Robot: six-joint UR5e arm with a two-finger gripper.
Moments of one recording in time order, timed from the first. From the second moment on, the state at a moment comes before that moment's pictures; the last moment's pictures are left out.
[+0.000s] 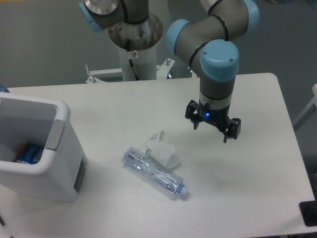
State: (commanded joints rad) arm 2.56 -1.87 -1.62 -1.11 1.59 1.13
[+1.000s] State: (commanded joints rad) arm 2.44 -1.88 -1.78 -0.86 1.58 0.78
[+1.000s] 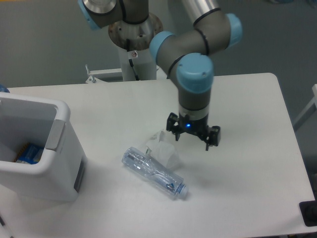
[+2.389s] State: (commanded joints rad) arm 2.39 -1.94 -1.80 -0.88 1.58 0.79
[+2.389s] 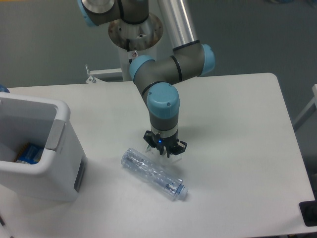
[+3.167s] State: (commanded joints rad) arm 2.45 -1.93 -1.69 -1.02 1.49 0.79
